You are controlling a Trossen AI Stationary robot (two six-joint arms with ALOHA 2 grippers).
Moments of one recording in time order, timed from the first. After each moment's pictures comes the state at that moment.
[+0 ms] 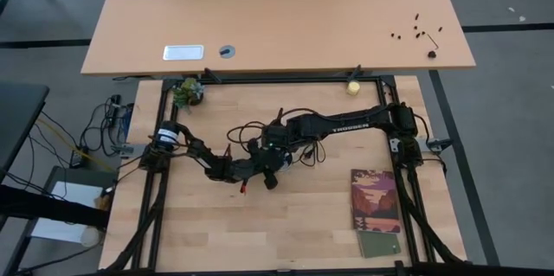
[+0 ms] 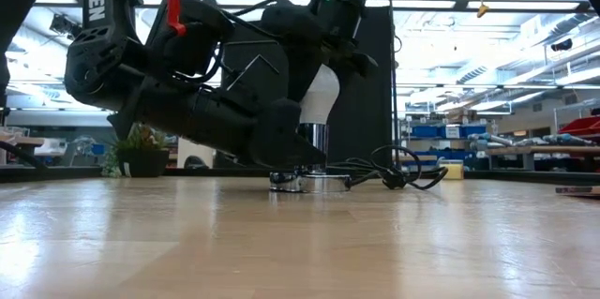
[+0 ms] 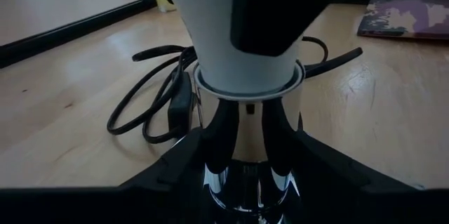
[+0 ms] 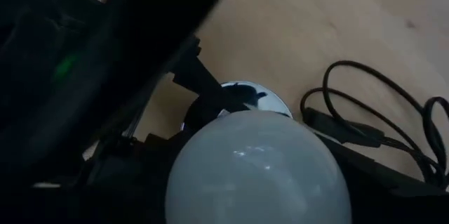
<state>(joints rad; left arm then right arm) -0.18 2.07 0.67 1.11 -0.63 -0.16 0.01 2.01 1.71 -0.92 0.16 0.68</state>
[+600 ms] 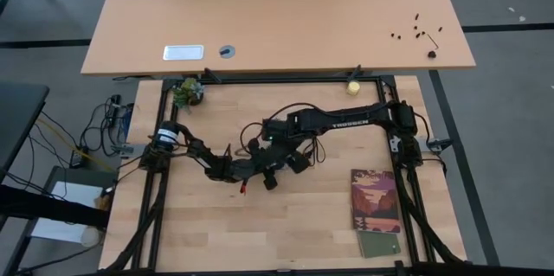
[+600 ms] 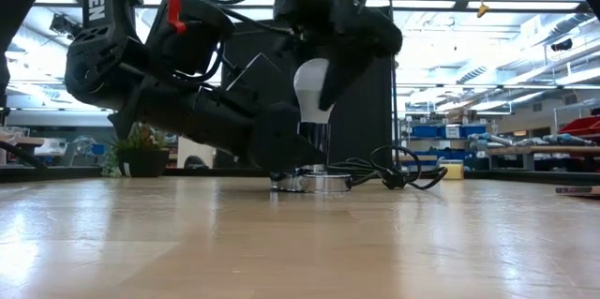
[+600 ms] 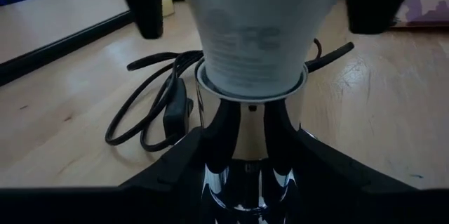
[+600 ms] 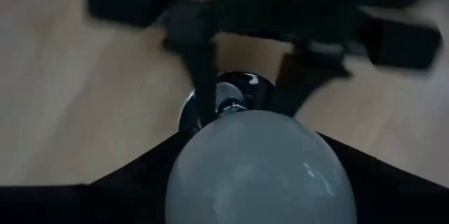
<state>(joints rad) -0.18 2.07 0.67 1.11 -0.61 -0.09 -0.03 2.01 1.71 -0.92 -0.07 -0.57</state>
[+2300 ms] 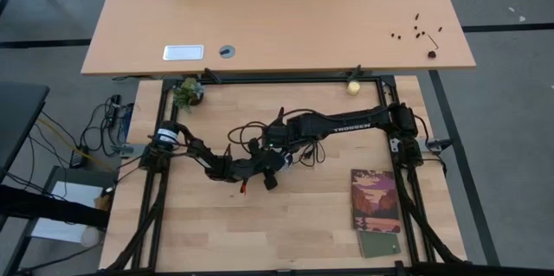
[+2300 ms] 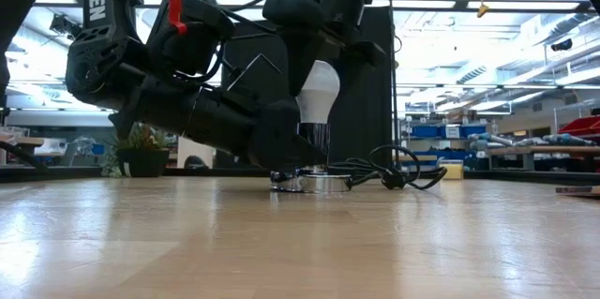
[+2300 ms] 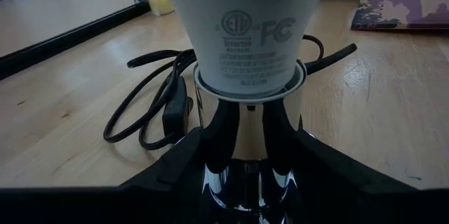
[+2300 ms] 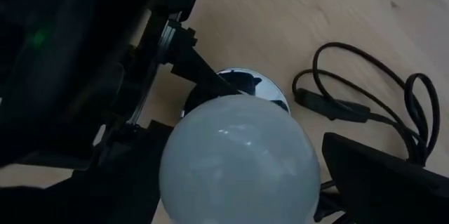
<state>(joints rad) -0.18 2.07 0.67 1.11 -0.61 -0.11 0.02 2.01 1.77 -1.02 0.17 0.73</state>
